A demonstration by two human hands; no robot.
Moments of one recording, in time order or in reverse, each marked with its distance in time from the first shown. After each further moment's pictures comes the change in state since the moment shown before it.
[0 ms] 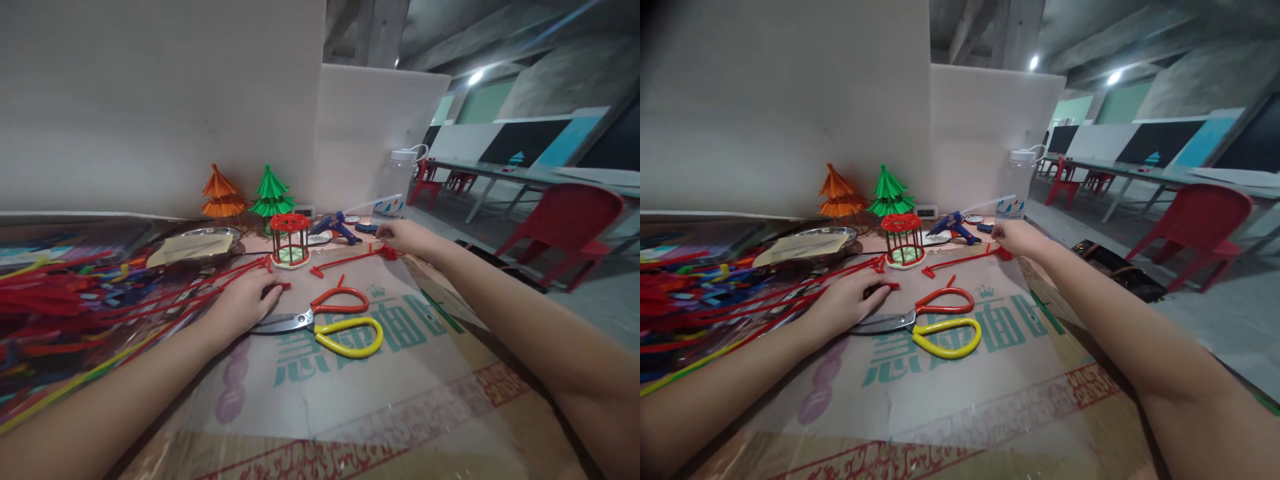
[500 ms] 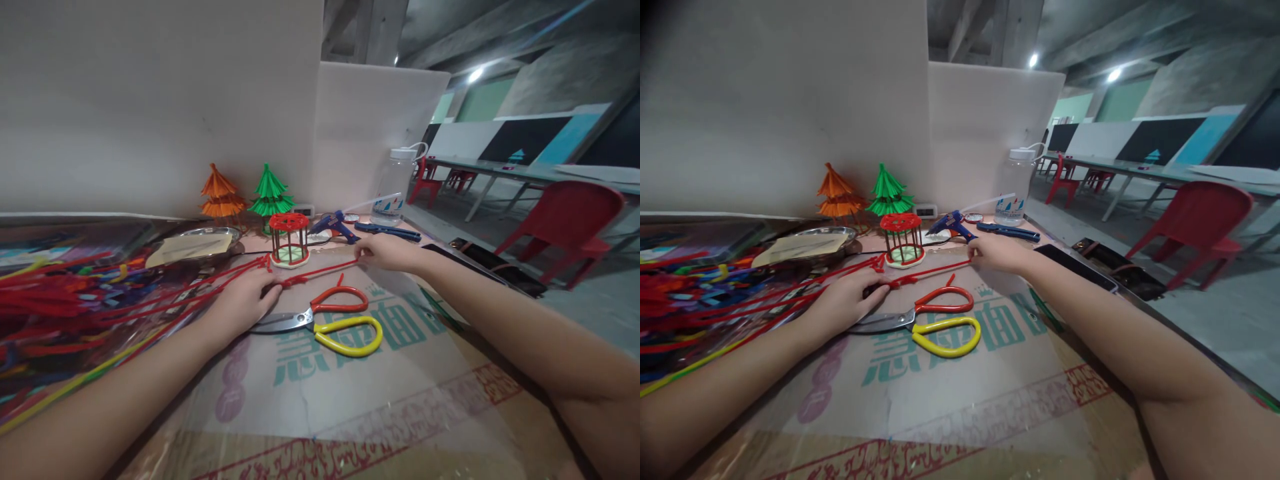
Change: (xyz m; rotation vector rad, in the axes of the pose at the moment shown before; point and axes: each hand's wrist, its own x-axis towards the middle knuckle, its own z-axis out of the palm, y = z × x) left_hand 0.001 -0.002 0.002 0.015 -0.004 -0.003; right_hand -0.016 -0.040 0.013 0.034 -0.094 -0.290
